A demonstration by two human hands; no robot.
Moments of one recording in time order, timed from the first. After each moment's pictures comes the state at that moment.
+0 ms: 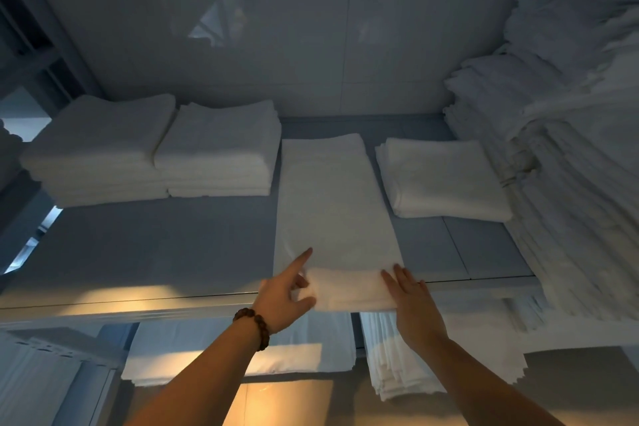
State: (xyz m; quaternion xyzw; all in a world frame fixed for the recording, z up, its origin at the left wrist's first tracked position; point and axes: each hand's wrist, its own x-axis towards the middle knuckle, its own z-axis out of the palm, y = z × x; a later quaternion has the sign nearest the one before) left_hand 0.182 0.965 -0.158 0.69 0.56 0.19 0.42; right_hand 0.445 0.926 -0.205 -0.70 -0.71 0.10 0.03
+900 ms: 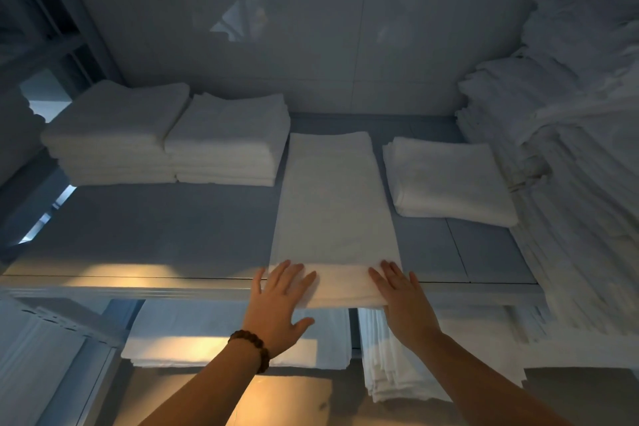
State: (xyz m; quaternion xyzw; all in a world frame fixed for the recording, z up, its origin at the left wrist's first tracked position) left_hand 0.188 0.925 -0.190 0.82 0.57 0.02 0.05; right_hand 0.449 0.932 -0.206 -0.63 -0.77 0.08 -0.01
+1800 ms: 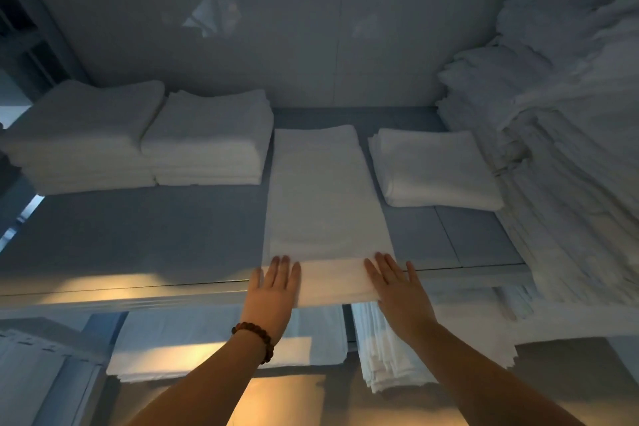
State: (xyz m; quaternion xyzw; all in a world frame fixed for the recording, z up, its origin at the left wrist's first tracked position) left_hand 0.186 0.948 -0.219 0.82 0.57 -0.10 -0.01; right_hand 0.441 0.926 -0.204 -0.64 -0.76 0.02 -0.09
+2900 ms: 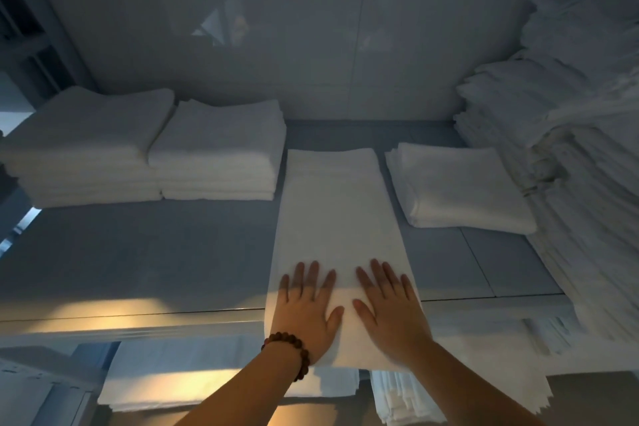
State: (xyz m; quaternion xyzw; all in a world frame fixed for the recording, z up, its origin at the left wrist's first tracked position) left_hand 0.206 0.978 -0.226 0.81 0.58 -0.01 0.11; right_hand 0.390 0.962 -0.220 -0.66 -0.75 0.07 -0.02
